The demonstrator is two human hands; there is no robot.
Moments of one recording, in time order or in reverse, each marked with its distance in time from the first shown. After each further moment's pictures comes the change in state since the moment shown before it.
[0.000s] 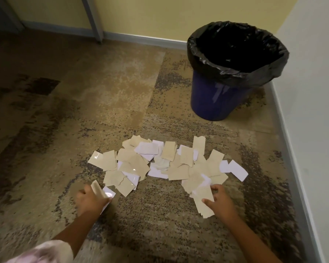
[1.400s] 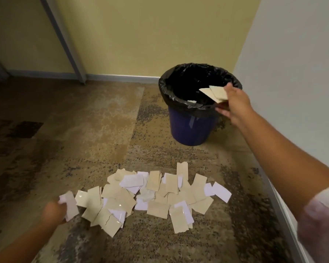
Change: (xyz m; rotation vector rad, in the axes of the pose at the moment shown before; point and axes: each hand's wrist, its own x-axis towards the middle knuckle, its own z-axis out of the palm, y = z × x) left_hand 0.031 0.060 -0.111 -0.372 -0.047 -0.049; right_hand 0.053 -0.239 -0.235 0.783 0.396 -0.259
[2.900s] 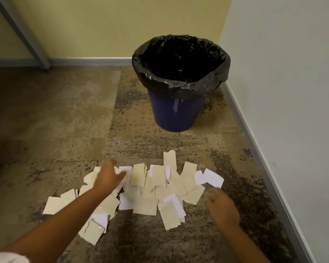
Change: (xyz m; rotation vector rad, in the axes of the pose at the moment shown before) left_hand -0.019 0.116 0.148 0.240 -0.244 0.495; right_hand -0.128 0.283 -0.069 -1.016 0.020 0.210
